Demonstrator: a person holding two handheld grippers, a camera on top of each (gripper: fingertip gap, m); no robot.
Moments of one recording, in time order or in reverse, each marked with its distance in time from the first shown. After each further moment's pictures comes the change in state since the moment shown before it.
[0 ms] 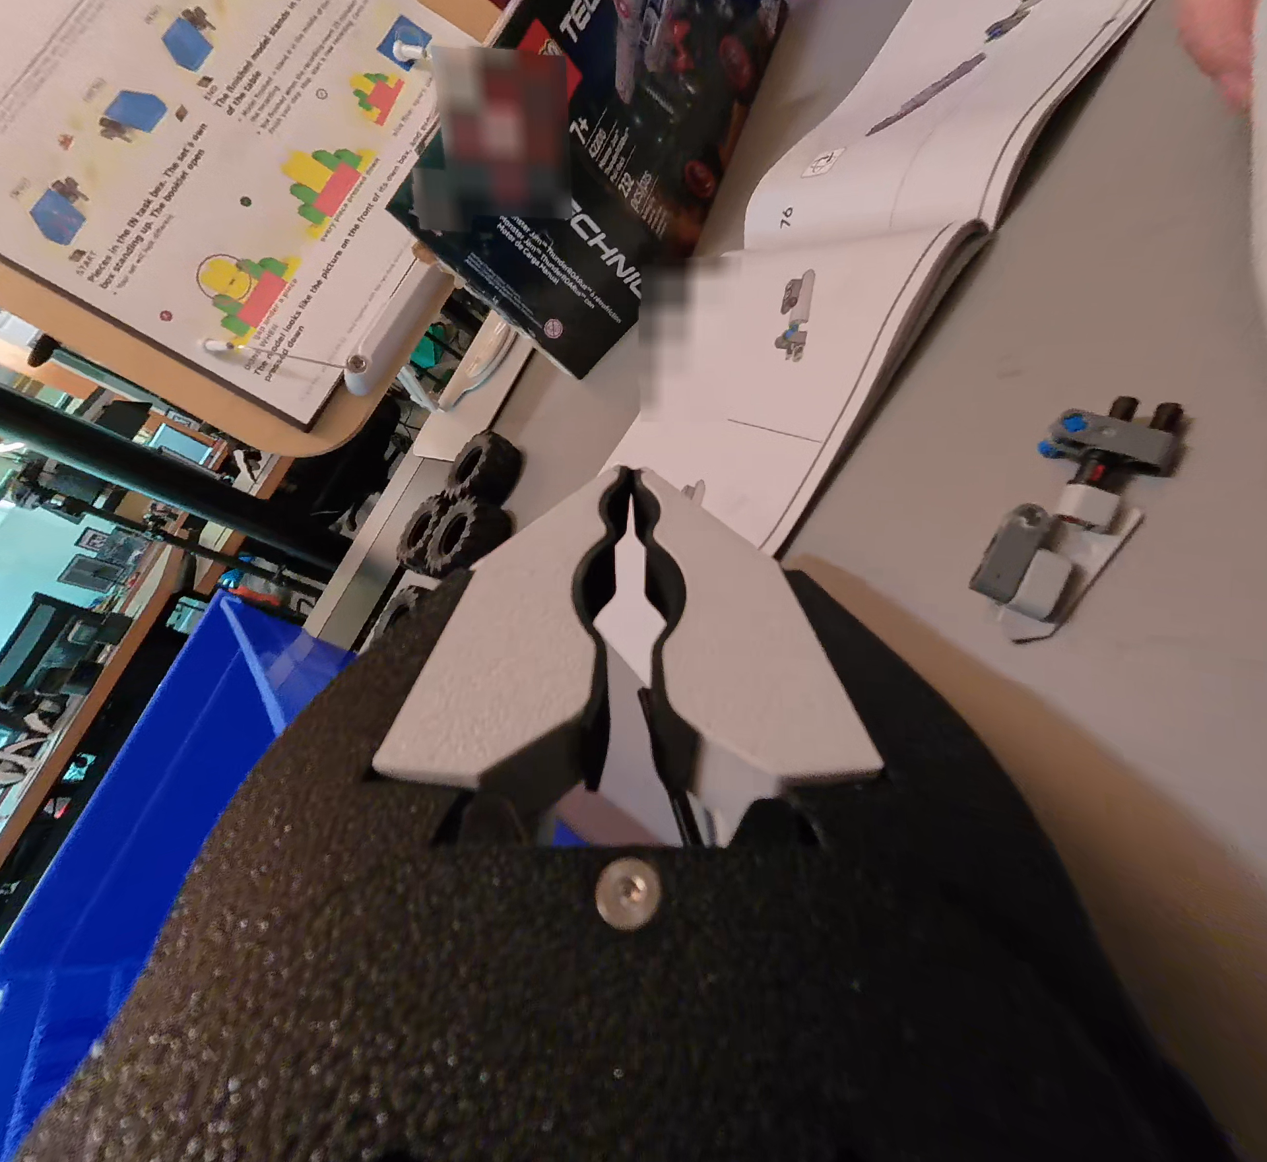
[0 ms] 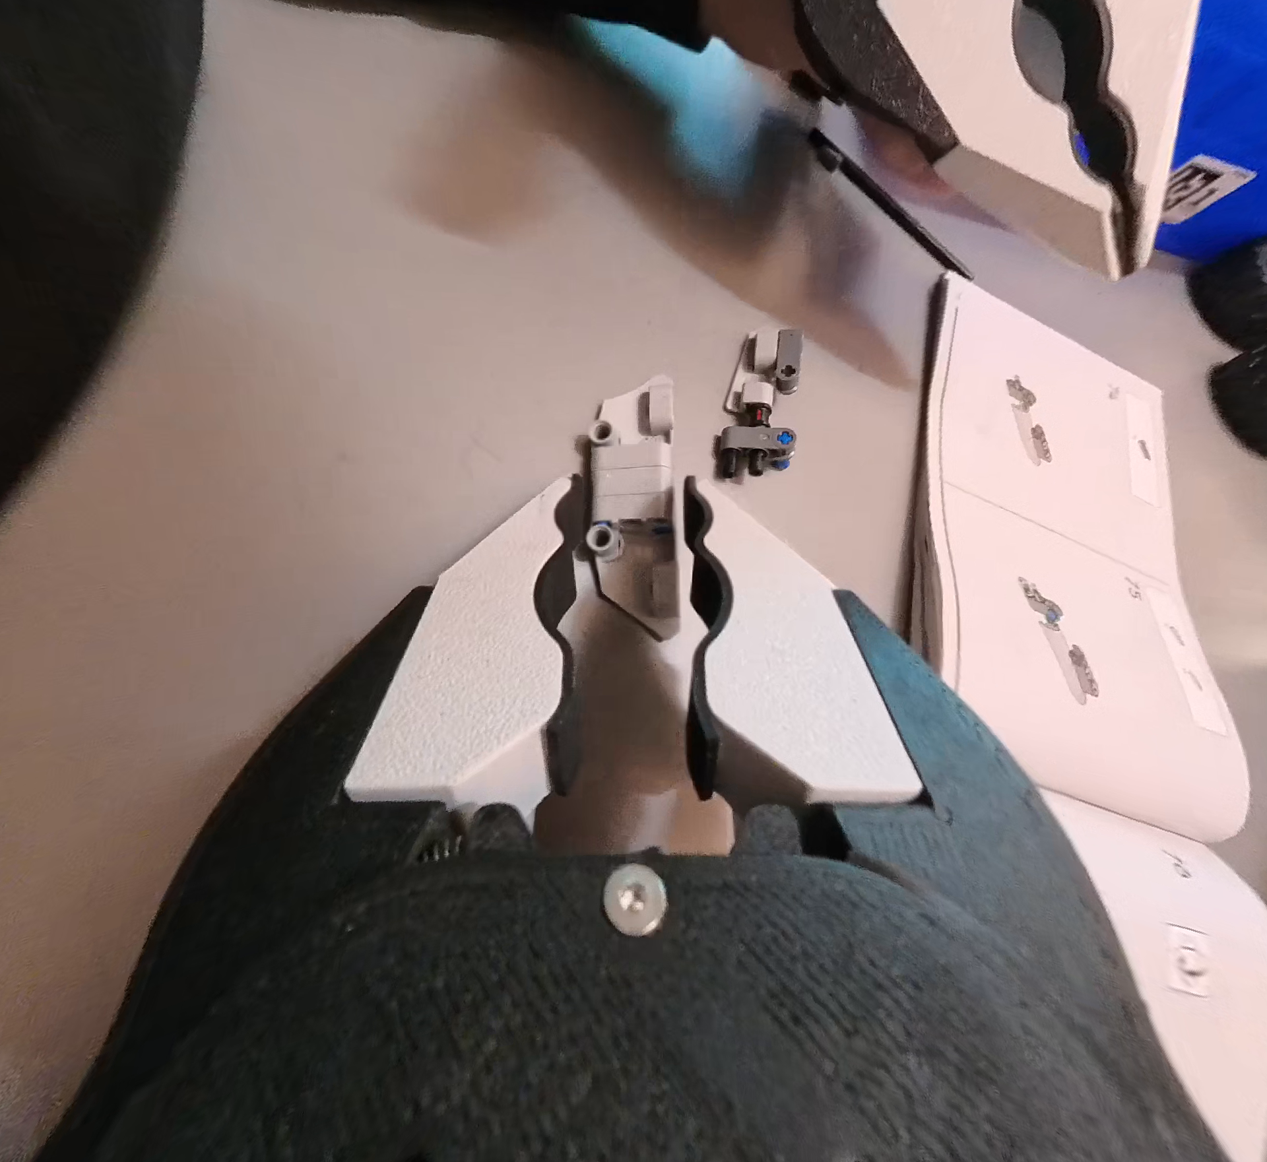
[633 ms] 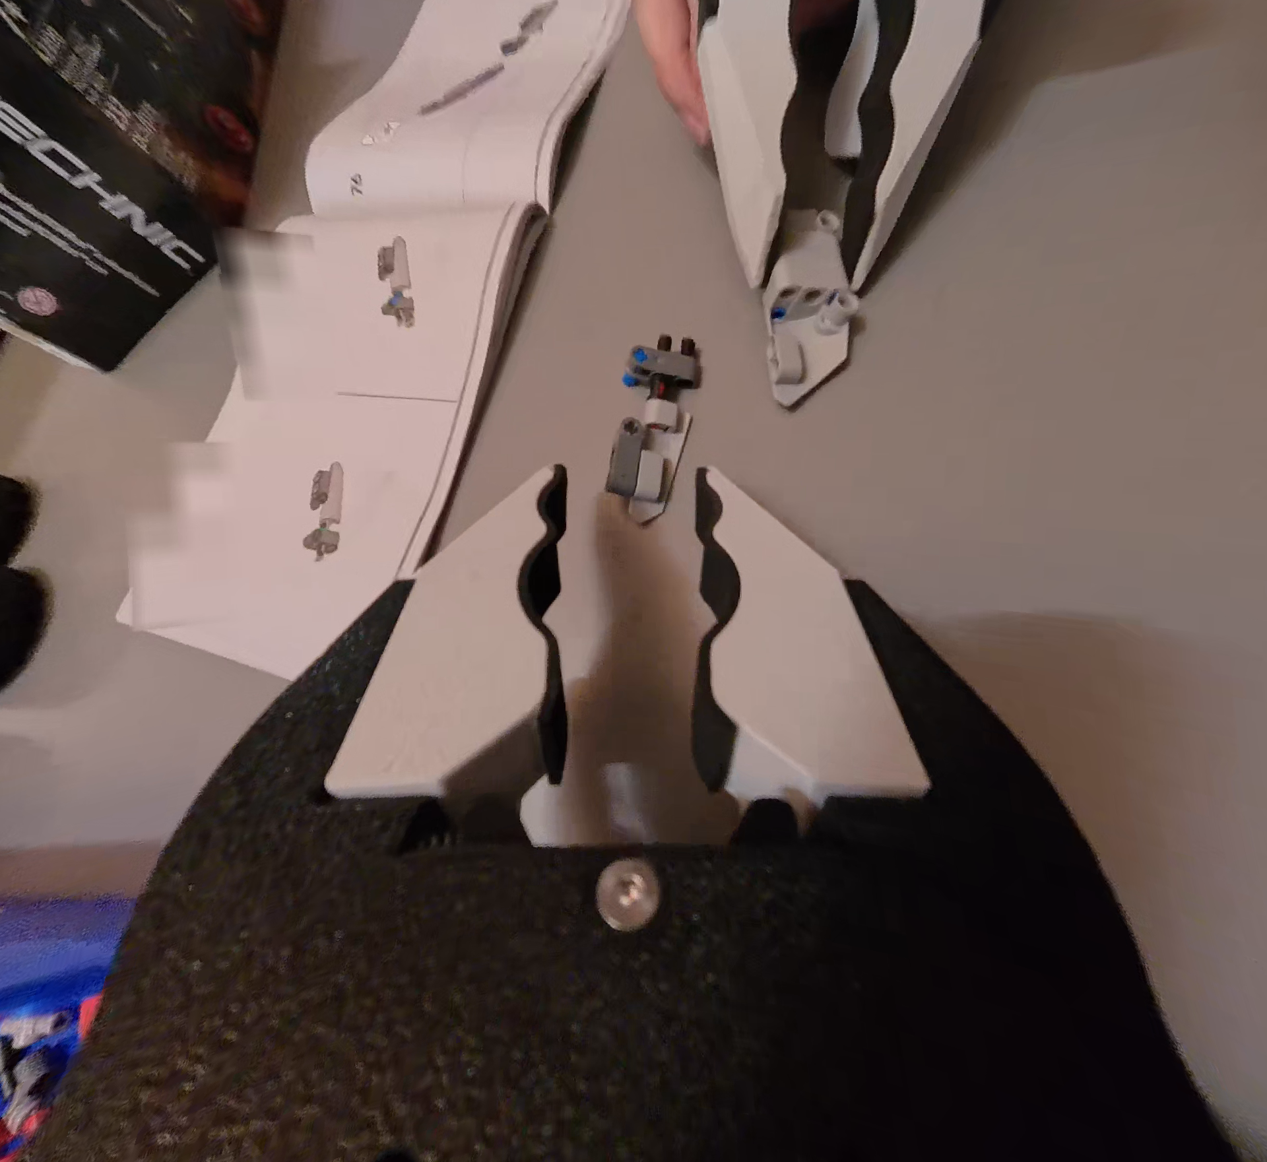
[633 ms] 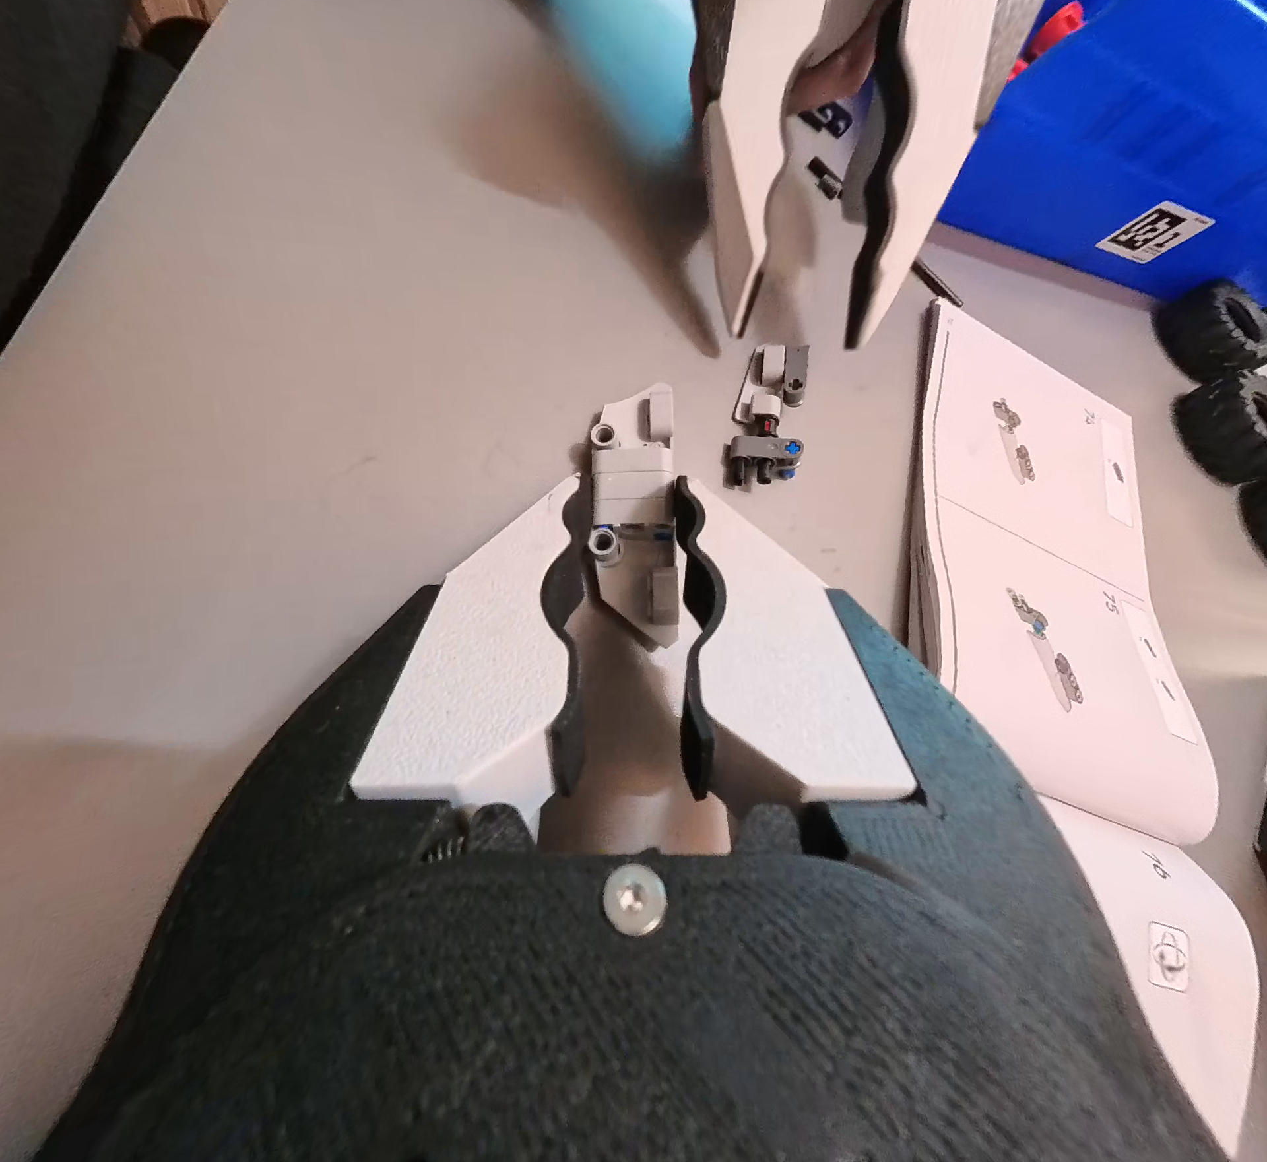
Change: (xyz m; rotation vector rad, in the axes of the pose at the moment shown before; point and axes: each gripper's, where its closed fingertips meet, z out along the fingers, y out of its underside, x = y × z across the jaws) left arm 0.087 0.002 -0.046 0.005 0.676 -0.148; right arm -0.005 -0.003 -0.002 0.029 0.026 -0.045
